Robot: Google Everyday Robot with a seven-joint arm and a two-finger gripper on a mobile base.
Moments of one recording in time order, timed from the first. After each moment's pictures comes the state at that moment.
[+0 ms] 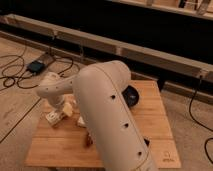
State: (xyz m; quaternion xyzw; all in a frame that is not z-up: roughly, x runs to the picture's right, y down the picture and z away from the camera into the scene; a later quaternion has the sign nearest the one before) arm -0.268 0.135 0.883 -0.25 -0.17 -0.47 0.83
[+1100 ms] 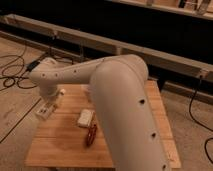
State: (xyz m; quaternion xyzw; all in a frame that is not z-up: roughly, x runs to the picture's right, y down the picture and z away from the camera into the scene) arm -0.287 0.075 0.778 -0.18 -0.25 -0.51 0.80
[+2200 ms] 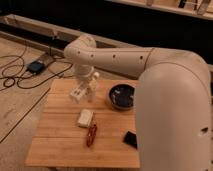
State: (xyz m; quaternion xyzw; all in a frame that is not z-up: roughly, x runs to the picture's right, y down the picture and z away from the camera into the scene) arm -0.085 -0.018 0.763 -0.21 -0.15 -0.47 0.84
